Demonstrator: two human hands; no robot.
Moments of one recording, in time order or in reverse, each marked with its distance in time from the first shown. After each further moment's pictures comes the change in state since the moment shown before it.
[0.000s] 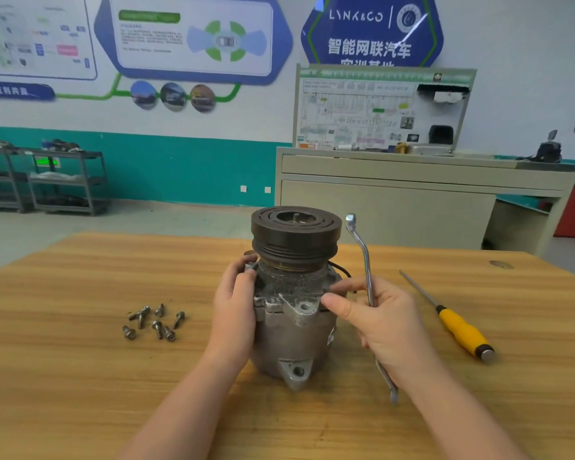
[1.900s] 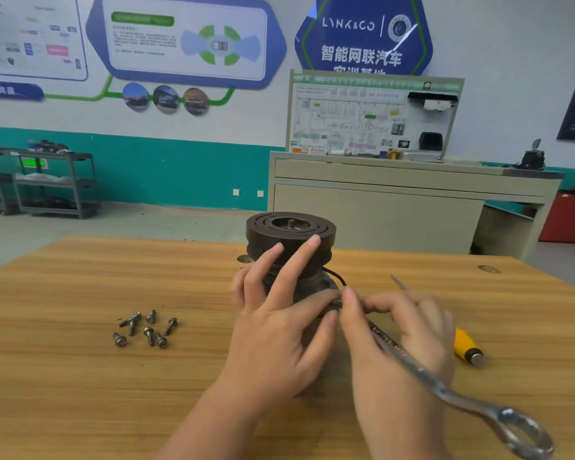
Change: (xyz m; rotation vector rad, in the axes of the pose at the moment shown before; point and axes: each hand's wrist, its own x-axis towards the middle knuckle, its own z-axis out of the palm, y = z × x) left_hand -0.043 0.023 0.020 0.888 -0.137 0.923; right_hand -0.048 -0.032 0.027 -0.465 0.589 -0.481
